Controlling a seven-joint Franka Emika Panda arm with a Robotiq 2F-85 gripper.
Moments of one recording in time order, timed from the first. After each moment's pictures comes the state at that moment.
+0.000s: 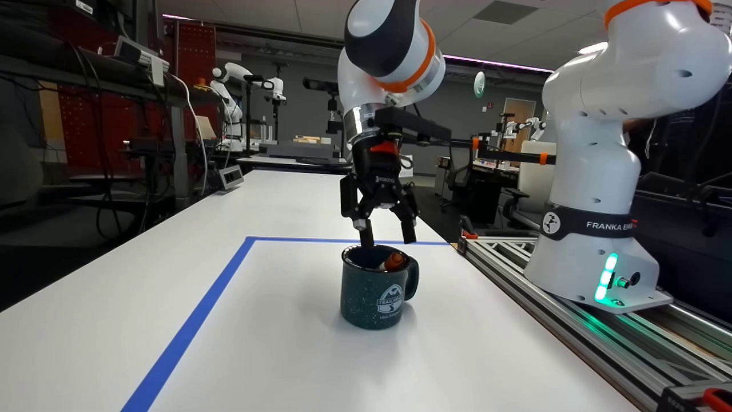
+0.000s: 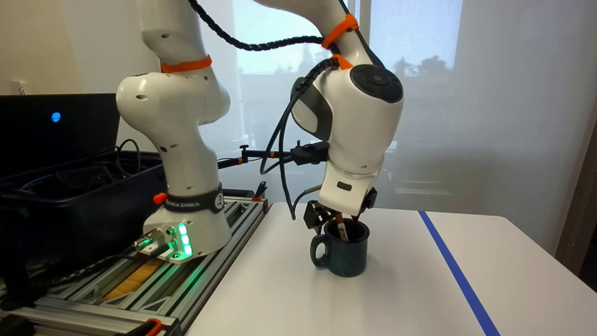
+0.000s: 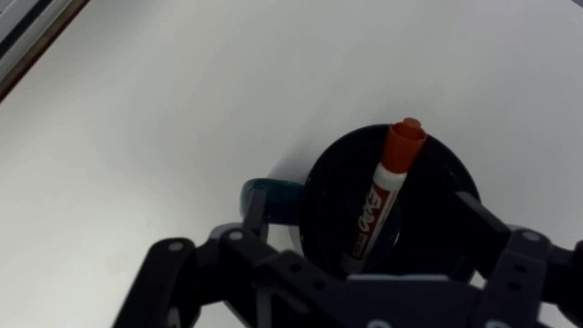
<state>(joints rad) -0.10 -0.04 -0.12 -2.73 0.59 2.32 0.26</state>
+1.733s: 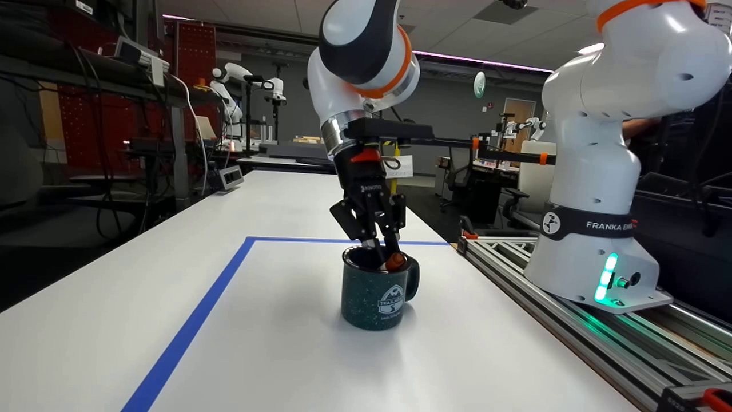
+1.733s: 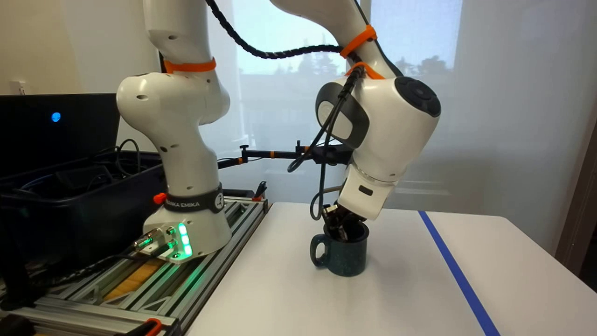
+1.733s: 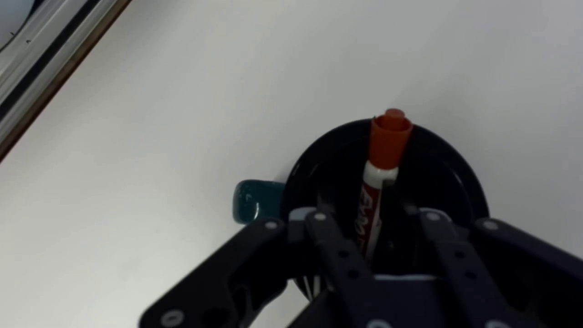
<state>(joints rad) -0.09 0.08 -0.09 -2.60 0.49 2.23 0.43</state>
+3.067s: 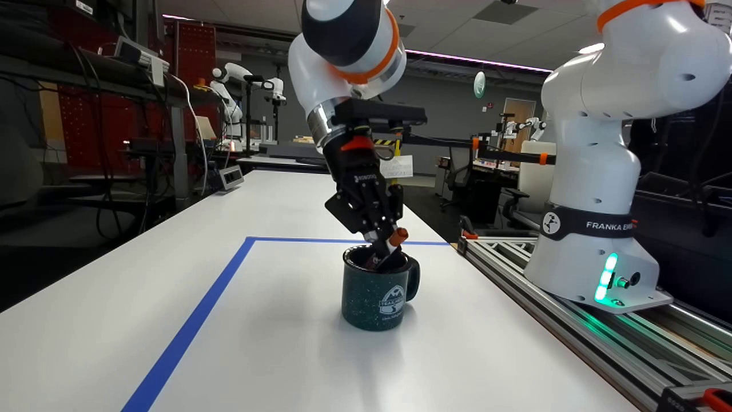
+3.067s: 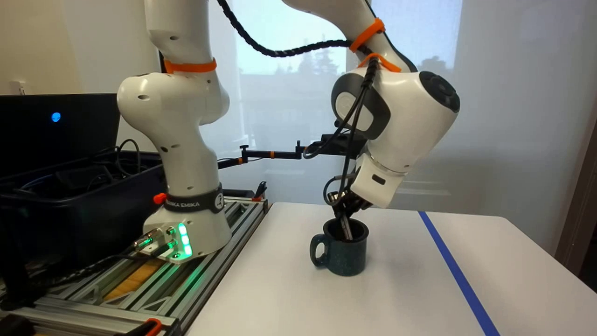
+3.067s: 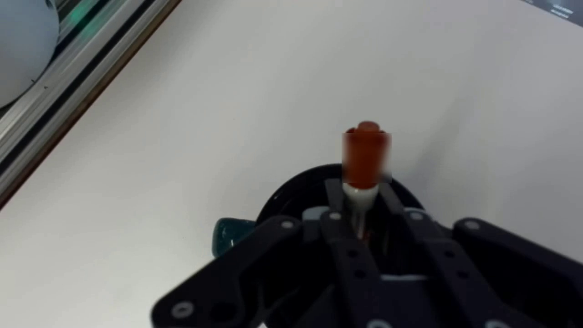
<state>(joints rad) -0.07 0.09 -0.07 -2.53 0.48 2.09 0.50</state>
